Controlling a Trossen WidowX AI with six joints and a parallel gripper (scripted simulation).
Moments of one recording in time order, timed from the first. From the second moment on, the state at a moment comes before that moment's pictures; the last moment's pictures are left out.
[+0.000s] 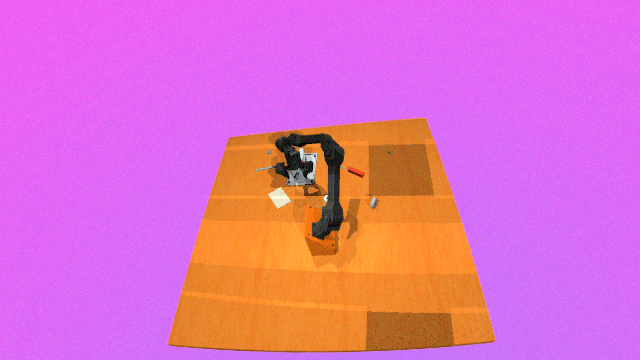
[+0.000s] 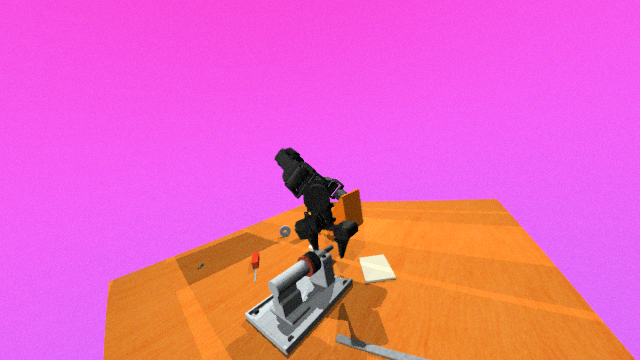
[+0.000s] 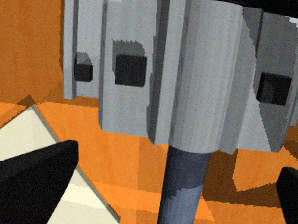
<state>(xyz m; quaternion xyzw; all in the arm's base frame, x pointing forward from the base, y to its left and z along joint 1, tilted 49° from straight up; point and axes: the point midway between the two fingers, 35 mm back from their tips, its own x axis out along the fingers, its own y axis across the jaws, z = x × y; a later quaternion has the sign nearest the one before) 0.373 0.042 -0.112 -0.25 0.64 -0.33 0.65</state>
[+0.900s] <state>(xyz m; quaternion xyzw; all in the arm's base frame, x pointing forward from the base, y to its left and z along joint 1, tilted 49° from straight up) 0.372 0.028 -0.123 -0.25 0.64 -0.33 0.65</state>
